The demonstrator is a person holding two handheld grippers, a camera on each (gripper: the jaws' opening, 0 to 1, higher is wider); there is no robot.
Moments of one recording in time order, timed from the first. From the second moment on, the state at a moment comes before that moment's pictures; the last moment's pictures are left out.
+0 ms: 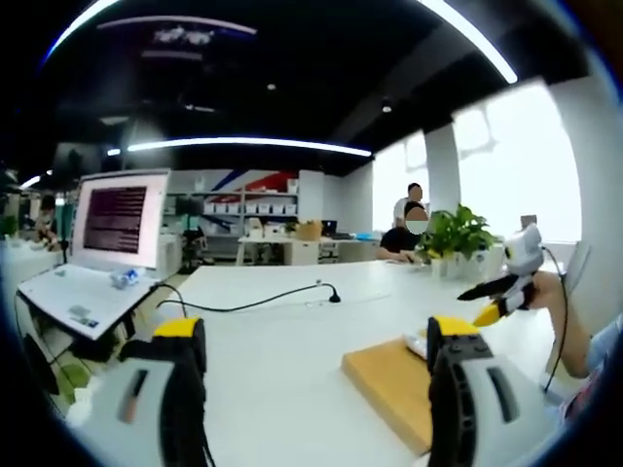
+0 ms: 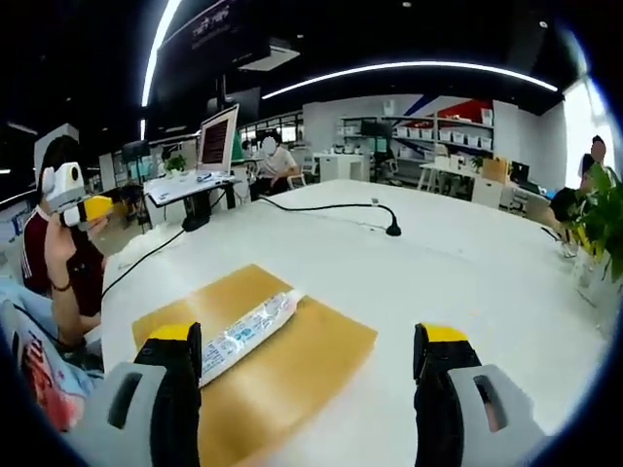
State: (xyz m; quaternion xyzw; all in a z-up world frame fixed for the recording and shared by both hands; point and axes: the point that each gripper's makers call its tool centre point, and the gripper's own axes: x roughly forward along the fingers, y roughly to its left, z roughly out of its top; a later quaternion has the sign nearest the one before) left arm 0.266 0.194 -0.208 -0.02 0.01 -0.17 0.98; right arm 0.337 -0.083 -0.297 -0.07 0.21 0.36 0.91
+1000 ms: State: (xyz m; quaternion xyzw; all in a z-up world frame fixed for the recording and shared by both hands) left arm 0.251 0.104 -0.189 -0.03 -0.02 -0.35 0.94; right arm 0.350 -0.079 -0.317 -0.06 0.24 0.37 0.90
